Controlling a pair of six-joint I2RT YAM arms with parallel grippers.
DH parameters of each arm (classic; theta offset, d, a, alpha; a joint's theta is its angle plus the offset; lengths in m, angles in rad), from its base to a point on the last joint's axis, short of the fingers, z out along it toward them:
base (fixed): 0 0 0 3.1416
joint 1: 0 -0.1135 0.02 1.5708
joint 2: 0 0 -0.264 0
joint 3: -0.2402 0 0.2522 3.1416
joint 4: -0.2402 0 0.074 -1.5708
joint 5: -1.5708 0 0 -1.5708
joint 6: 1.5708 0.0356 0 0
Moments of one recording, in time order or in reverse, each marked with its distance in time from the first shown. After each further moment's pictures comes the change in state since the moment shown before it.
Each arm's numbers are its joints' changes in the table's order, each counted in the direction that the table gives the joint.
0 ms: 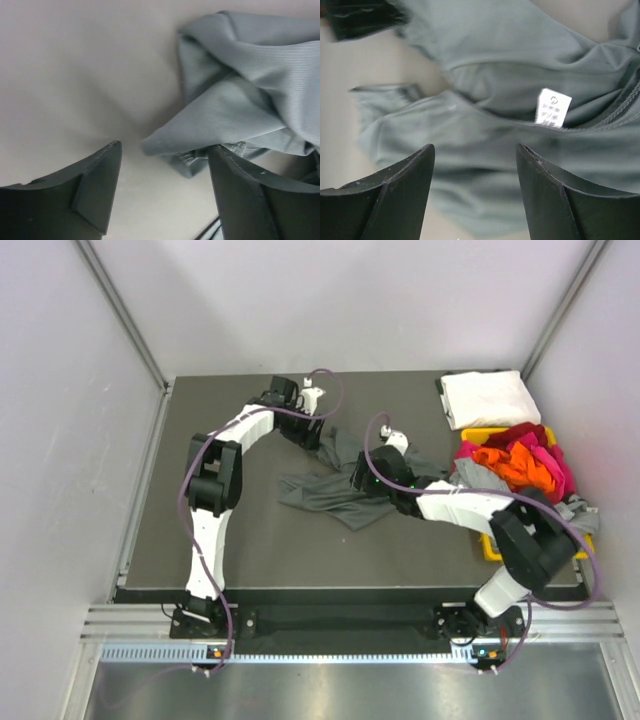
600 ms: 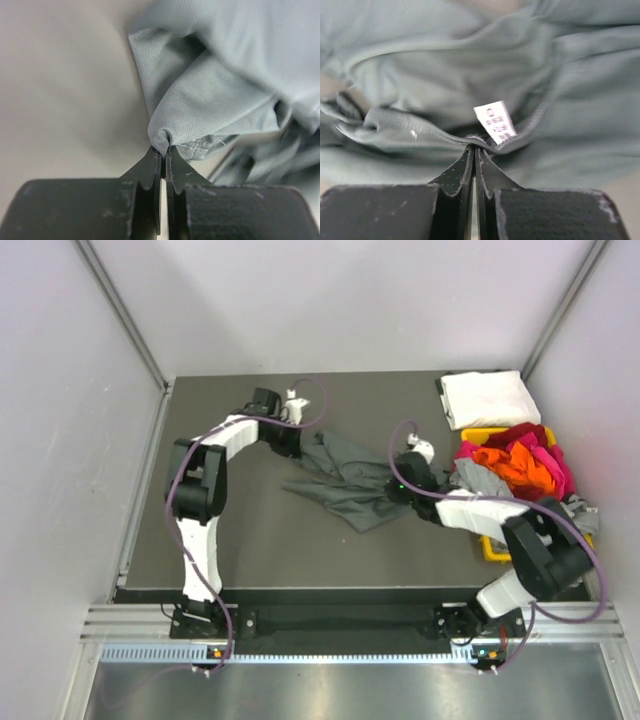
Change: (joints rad) left arm -0.029 -0.106 0.207 0.060 -0.105 -0.041; right arm 0.107 0.014 0.124 0.033 -0.004 -0.001
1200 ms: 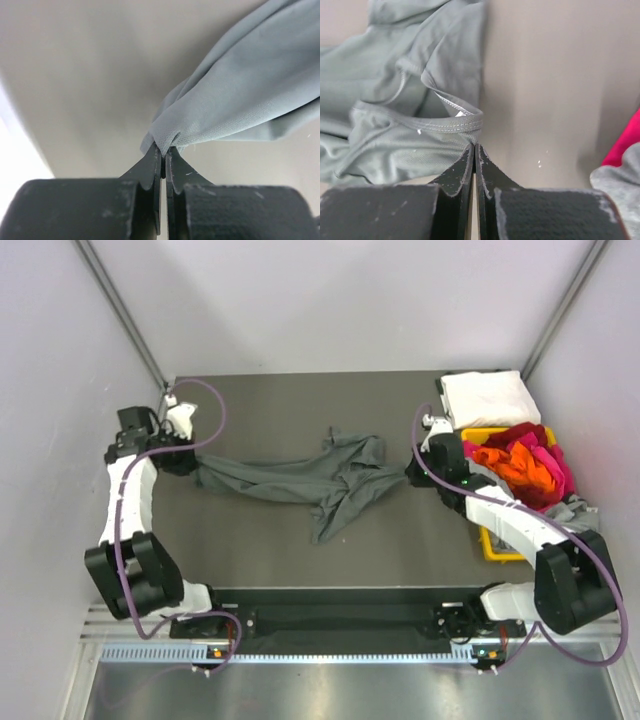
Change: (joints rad) left arm -0.548 -0.756 0.433 -0.266 0.050 0.266; right arm 0.200 -0.248 -0.014 -0.139 0.196 -0.343
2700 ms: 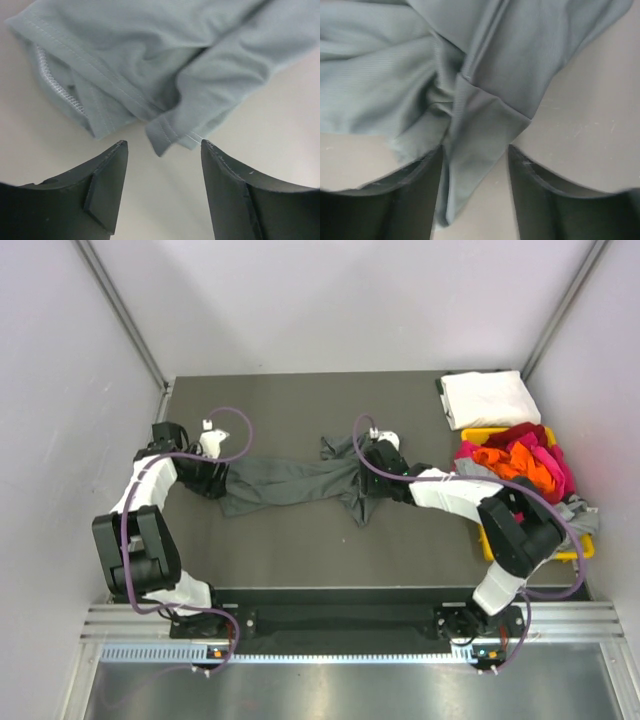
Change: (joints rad) left arm 0.068 0.095 0.143 0.031 0.020 0.148; right arm -0.275 0.360 -0.238 -0.120 -0.187 0.147
